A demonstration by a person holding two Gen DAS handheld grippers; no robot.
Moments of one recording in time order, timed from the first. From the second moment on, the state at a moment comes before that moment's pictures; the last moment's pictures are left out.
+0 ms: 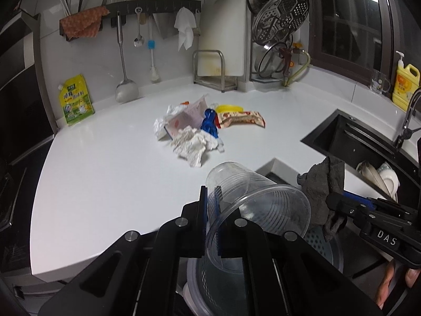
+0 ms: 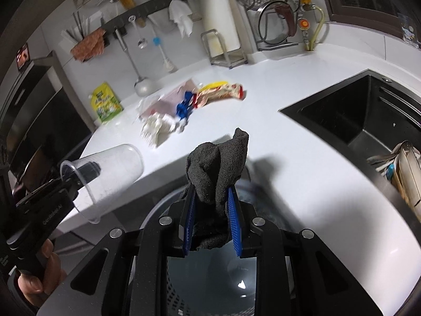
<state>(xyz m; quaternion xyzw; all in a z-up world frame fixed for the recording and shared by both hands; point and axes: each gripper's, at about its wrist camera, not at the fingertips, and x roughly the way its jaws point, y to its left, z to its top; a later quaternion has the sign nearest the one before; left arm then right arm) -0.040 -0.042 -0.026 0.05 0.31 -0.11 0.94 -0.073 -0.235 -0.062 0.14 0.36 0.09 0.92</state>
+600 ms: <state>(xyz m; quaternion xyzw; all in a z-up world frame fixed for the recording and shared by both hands) -0.043 -0.036 -0.077 0.04 0.38 -0.13 0.91 -0.094 -0.212 -0.108 0.12 0.43 0.08 0.89</state>
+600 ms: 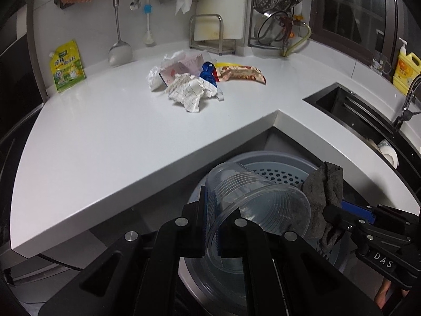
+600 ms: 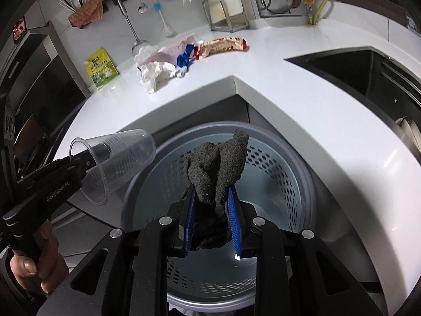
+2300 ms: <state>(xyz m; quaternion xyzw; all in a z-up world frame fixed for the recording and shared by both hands) -0.036 -0.044 -0.110 0.06 0.42 -0.11 0.90 -0.096 -0.230 -0.137 0.14 0.45 0.05 0.88</state>
